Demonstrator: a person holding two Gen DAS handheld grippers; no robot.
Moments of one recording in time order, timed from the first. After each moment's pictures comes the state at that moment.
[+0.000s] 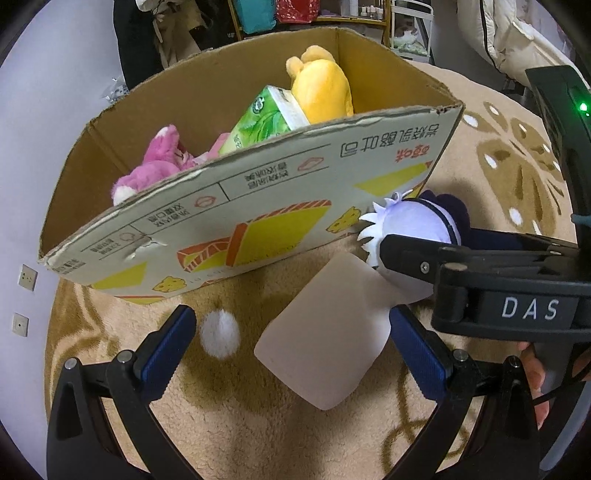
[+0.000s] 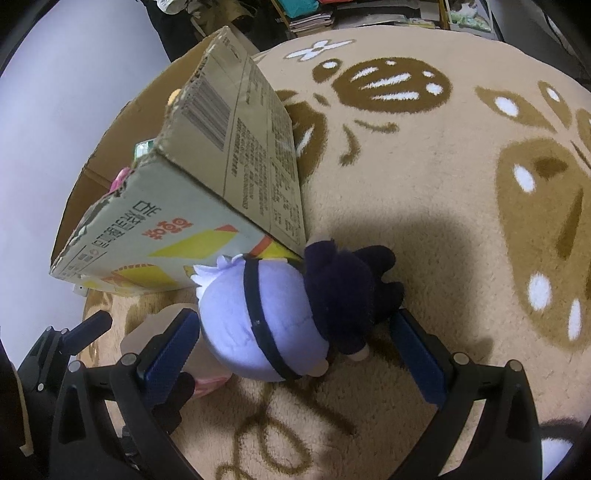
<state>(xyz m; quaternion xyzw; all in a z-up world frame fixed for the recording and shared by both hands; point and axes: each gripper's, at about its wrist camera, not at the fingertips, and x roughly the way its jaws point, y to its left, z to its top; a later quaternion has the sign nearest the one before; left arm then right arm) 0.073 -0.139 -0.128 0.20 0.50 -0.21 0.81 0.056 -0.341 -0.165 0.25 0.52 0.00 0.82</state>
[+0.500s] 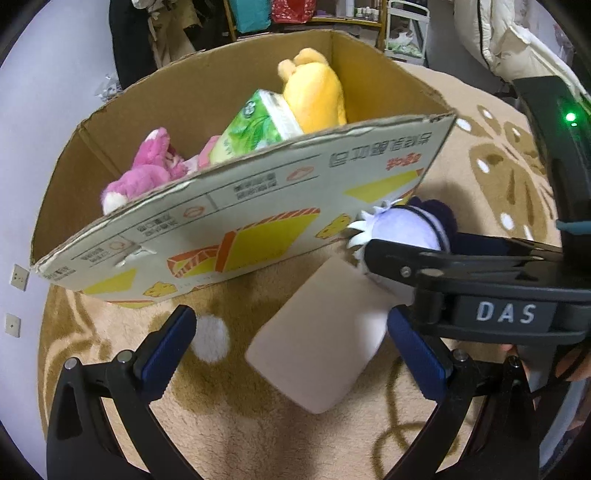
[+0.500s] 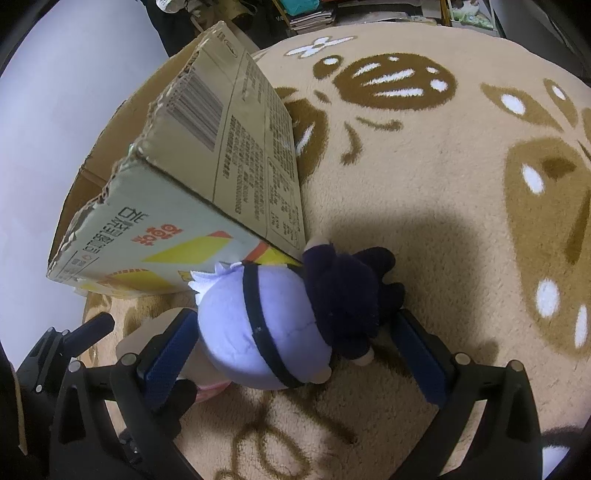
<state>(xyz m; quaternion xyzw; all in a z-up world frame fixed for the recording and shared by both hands) 0.083 -0.143 -0.126 0.18 0.51 -0.23 0.81 0.064 -0.342 -0.171 0.26 0.52 0.01 0.82</state>
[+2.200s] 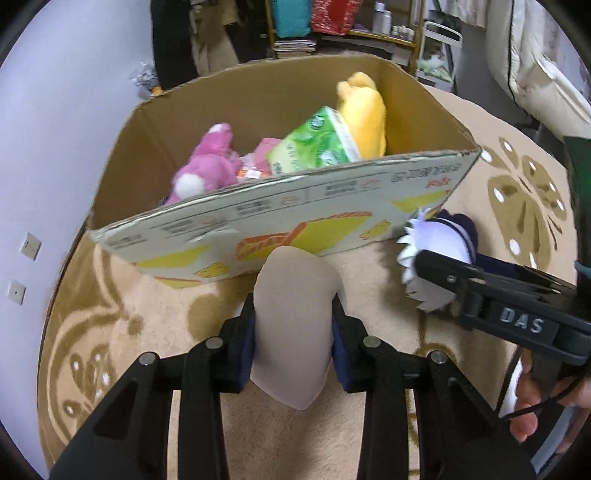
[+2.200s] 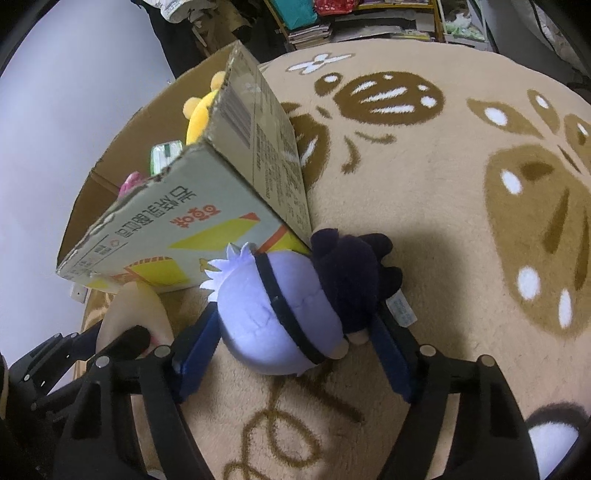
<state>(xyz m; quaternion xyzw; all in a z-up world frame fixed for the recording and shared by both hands) 0.083 -0.102 -0.103 0.14 0.50 -0.17 0.83 0.039 -0.331 -0.151 0.25 0.50 -0.01 0.83</state>
